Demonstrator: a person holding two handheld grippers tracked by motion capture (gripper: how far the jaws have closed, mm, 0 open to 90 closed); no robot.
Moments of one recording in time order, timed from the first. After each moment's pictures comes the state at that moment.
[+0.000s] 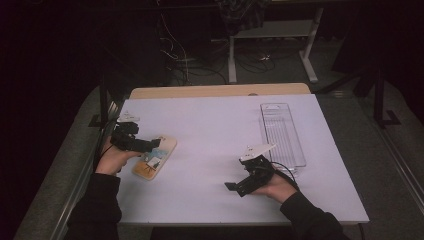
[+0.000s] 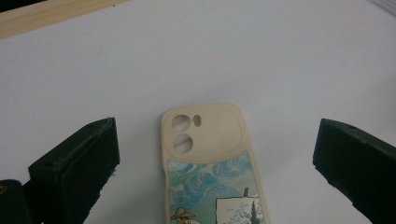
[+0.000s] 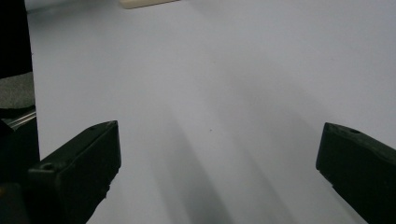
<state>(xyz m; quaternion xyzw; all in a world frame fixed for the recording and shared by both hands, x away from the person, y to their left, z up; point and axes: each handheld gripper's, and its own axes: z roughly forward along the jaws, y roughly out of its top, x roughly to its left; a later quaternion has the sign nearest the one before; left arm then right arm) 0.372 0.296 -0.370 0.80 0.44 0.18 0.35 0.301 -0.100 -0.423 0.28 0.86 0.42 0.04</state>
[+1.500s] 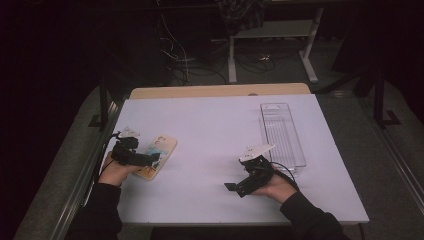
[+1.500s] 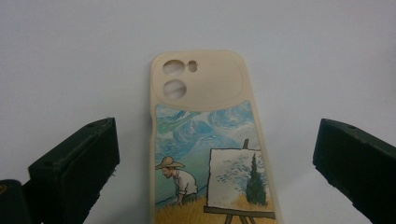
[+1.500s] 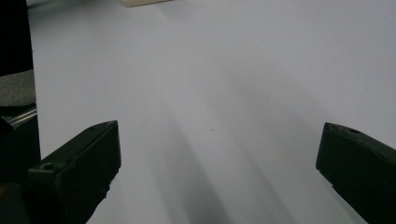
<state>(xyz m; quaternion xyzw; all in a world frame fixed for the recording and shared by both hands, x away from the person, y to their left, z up) 0.351 0.302 -0.408 0.80 0.47 0.16 0.34 0.300 -0.098 -0.423 0.28 0.86 0.42 0.03</state>
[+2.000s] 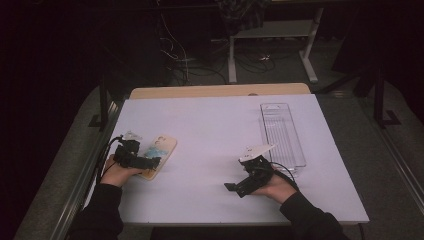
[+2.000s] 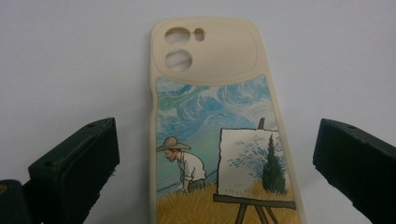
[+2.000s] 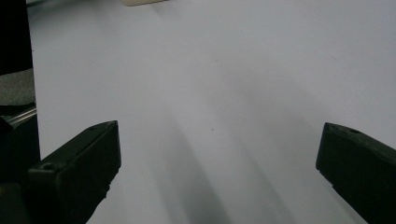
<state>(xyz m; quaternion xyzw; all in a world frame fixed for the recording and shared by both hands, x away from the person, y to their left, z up) 0.354 0.303 -0.426 0.81 0.48 0.14 0.31 0.300 -0.098 -0.423 0.28 0.86 0.42 0.04</state>
